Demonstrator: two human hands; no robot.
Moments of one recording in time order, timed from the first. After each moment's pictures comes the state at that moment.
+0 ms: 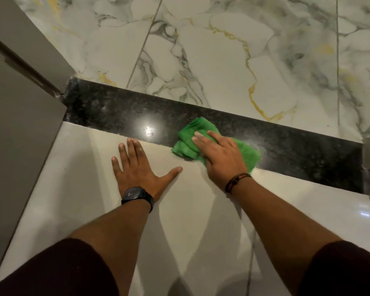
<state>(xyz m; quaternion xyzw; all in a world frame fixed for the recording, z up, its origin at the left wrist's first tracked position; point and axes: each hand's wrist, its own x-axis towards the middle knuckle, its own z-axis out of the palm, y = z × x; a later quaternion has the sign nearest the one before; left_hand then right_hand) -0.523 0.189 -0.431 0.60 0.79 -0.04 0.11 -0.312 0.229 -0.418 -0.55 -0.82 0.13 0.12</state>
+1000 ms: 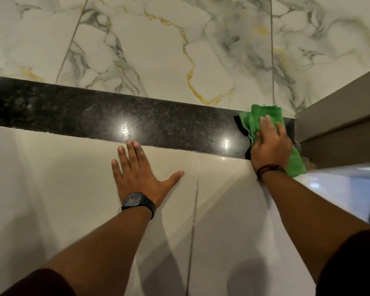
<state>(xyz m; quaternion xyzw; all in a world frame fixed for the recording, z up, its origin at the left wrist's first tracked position) -0.379 0.153 -0.437 0.65 0.75 -0.02 0.12 -0.083 0.188 -0.423 -0.81 -0.55 0.02 0.21</state>
